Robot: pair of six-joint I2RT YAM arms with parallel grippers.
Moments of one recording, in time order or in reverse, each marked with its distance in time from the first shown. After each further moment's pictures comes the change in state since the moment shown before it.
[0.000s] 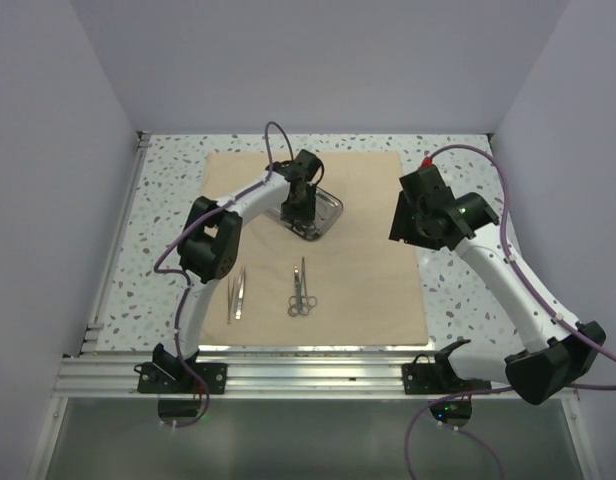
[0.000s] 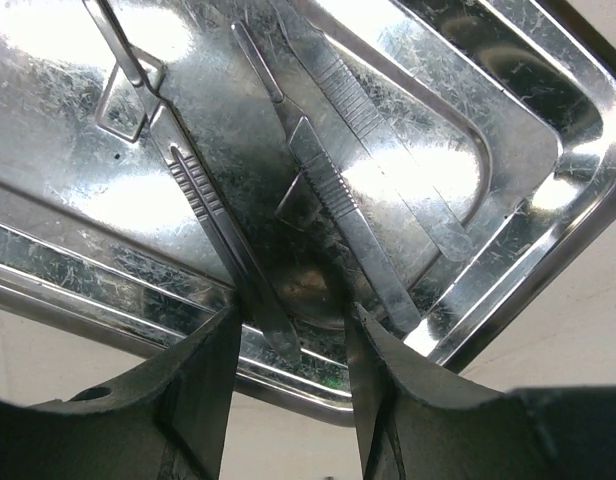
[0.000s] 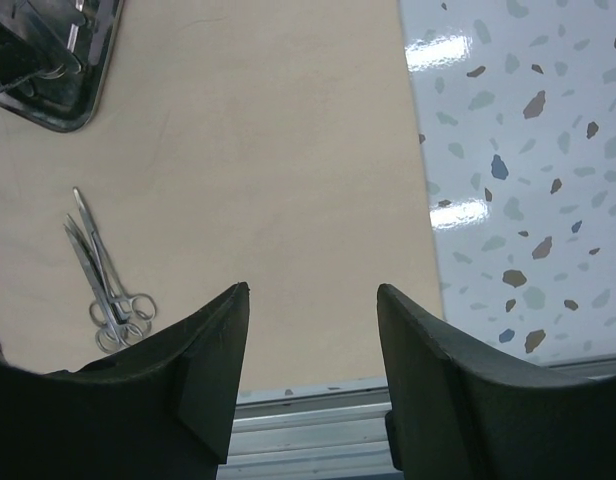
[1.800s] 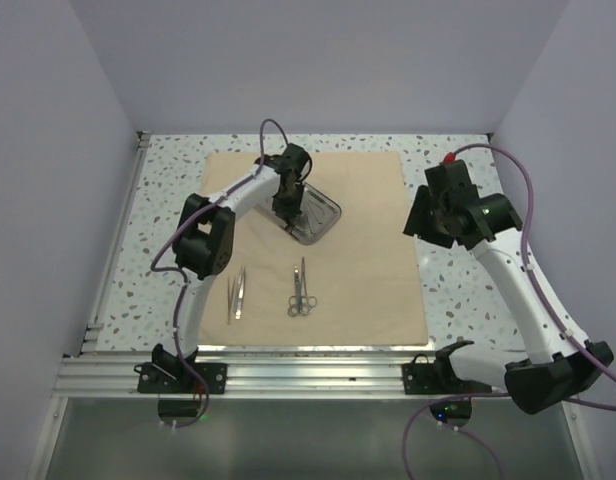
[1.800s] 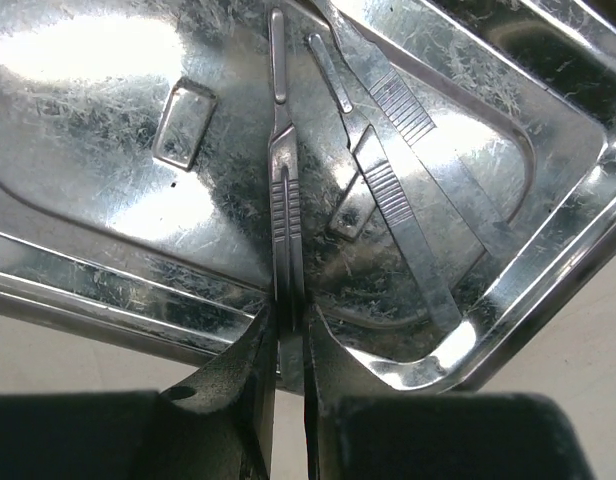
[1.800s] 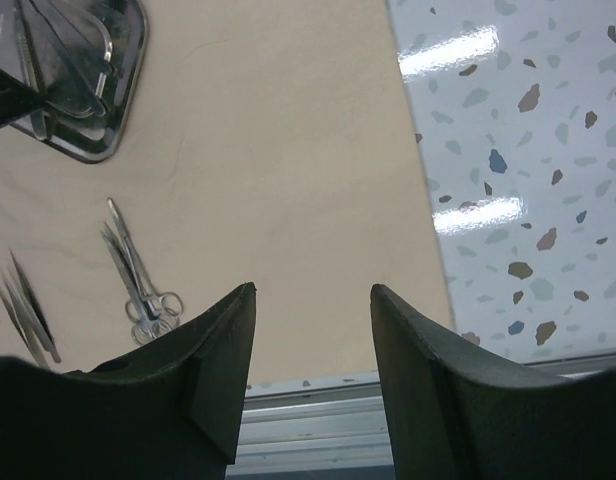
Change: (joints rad) left arm 0.063 0.013 0.050 -0.081 0.087 0.203; right arm -0.123 -0.031 0.019 -0.010 -0.106 -0.016
